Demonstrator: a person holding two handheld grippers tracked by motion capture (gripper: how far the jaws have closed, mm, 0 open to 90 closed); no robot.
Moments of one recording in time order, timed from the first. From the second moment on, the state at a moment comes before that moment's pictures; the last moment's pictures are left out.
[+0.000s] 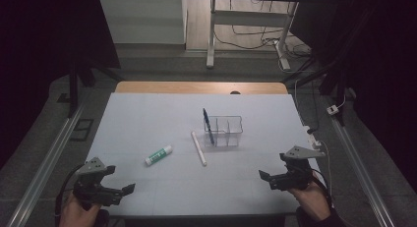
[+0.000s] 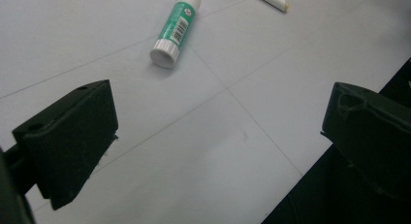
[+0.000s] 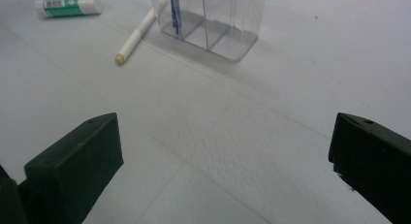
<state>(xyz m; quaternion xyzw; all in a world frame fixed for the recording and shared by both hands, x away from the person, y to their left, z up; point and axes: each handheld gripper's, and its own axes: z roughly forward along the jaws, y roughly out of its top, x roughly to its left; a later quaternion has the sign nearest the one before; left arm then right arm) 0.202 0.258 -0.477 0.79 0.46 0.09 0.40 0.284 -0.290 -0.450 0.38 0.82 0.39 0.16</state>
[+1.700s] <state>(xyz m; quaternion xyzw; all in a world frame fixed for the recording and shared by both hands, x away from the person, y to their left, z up) 0.278 0.172 -0.471 0.83 0.38 0.08 0.40 0.276 -0.307 -0.458 0.40 0.82 0.37 0.14</state>
